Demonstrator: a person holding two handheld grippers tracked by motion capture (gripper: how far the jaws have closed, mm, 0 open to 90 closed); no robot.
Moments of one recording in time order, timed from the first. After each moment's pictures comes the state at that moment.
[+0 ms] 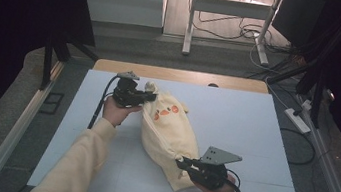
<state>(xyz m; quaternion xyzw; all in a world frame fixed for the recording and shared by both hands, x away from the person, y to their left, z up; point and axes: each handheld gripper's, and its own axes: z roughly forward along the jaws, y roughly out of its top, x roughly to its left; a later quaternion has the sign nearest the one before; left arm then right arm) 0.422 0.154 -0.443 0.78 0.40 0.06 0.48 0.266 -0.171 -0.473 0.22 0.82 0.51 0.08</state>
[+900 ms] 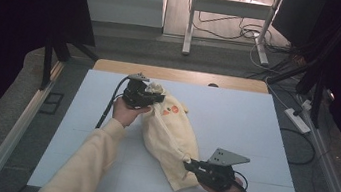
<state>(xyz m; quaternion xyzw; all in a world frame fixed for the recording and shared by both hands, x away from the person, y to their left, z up) 0.431 0.127 -0.451 0.78 0.40 0.06 0.48 0.266 -0.189 -0.475 0.25 0.83 0.50 0.08</state>
